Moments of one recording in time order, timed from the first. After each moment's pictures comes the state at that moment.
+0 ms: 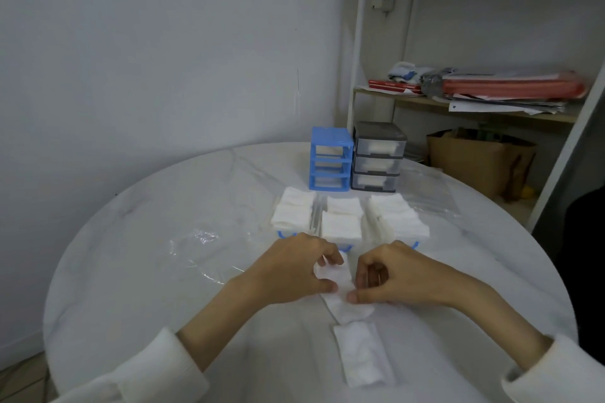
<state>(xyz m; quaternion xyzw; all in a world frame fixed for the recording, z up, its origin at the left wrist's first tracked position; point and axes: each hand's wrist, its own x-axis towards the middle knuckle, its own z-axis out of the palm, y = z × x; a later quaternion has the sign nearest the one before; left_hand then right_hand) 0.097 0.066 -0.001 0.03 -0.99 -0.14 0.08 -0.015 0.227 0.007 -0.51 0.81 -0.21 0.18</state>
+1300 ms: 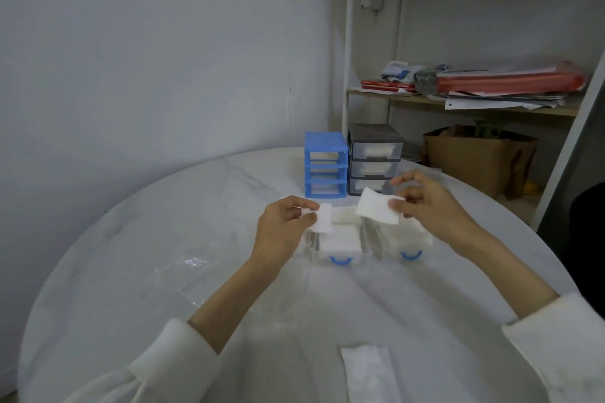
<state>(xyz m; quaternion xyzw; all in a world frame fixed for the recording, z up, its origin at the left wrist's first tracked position) 0.055 0.045 0.013 0.22 -0.75 -0.56 0.29 -0.086 0.215 0.034 -0.34 0.77 -0.54 0.05</state>
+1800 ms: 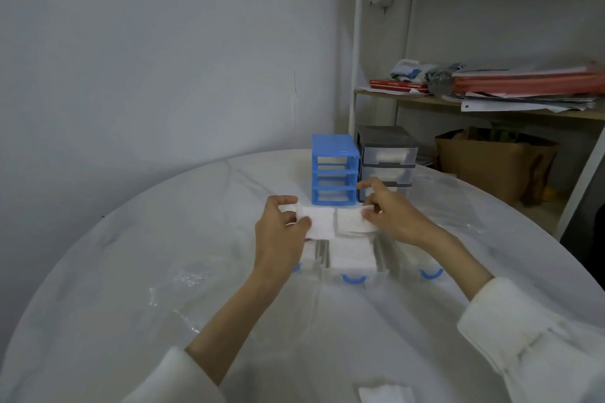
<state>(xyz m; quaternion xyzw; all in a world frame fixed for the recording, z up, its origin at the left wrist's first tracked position) 0.041 0.031 0.010 0.25 -0.69 -0.58 0.35 -0.108 0.147 0.021 -0.42 0.84 -0.34 0.06</state>
